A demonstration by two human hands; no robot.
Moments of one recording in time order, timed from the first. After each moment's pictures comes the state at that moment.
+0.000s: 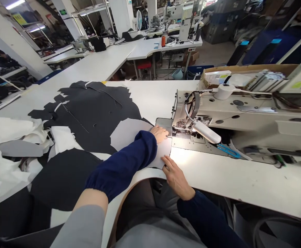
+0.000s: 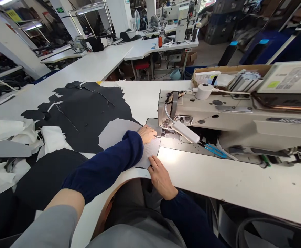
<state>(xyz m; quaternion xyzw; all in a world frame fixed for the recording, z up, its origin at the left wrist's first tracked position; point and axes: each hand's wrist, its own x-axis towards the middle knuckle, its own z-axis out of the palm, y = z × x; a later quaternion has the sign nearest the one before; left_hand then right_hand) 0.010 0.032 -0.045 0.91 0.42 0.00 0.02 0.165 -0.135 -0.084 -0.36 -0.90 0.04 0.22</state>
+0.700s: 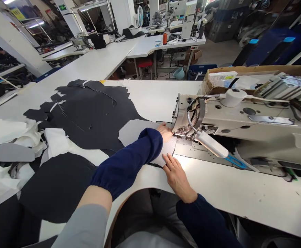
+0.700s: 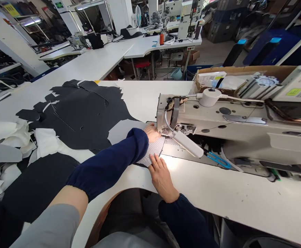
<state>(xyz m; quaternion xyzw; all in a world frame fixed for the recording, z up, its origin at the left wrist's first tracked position) 0.042 0.071 -0.035 0.92 0.39 -0.03 0.00 0.174 -0.099 -0.093 -0.39 -0.90 -0.02 0.18</state>
